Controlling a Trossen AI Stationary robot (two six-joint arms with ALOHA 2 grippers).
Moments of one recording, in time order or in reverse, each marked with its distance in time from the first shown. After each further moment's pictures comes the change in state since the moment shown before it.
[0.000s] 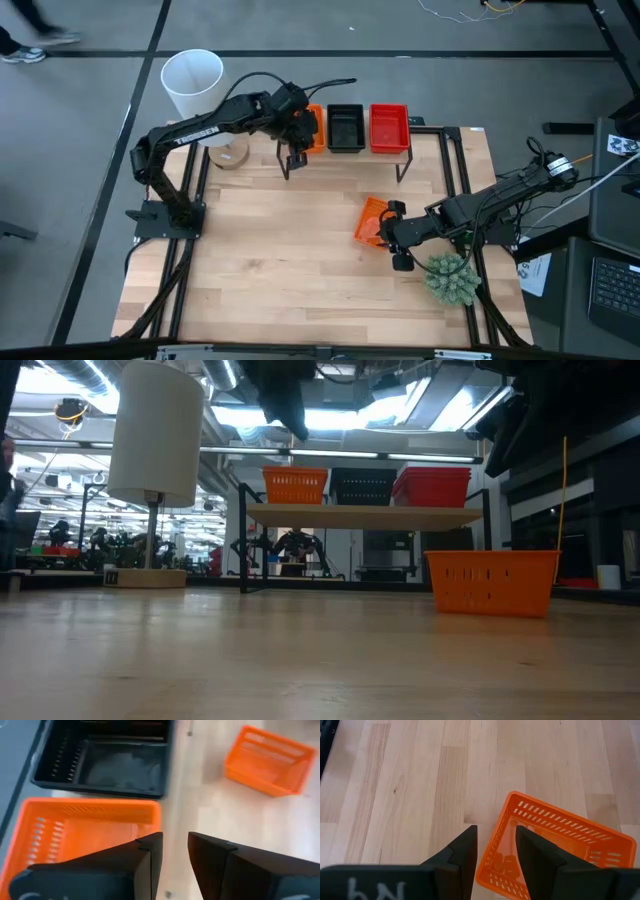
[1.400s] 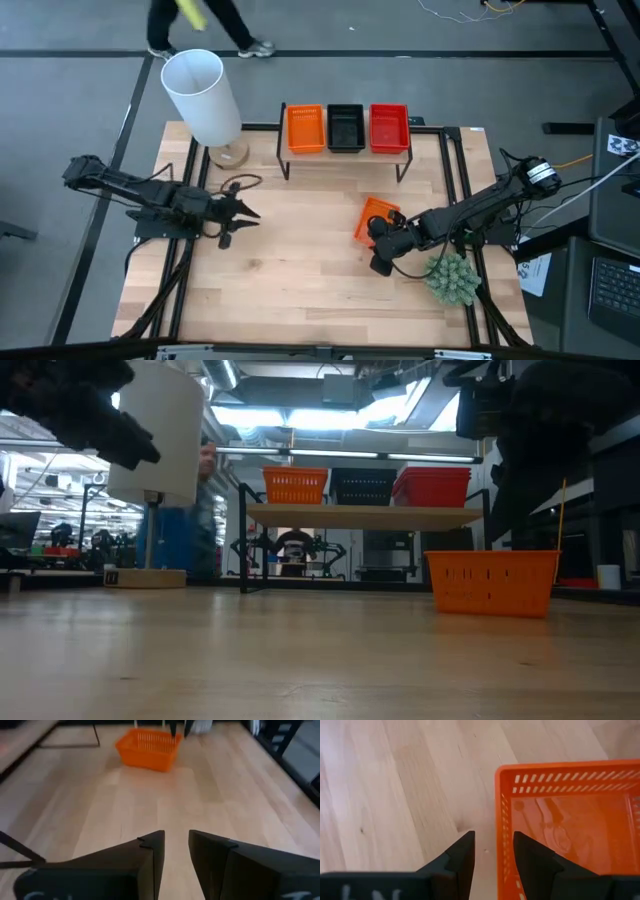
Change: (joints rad) left arm -0.662 -1.125 -1.385 0.719 -0.271 -0.342; right arm 0.011 0.220 -0.001 0.059 0.051 0.465
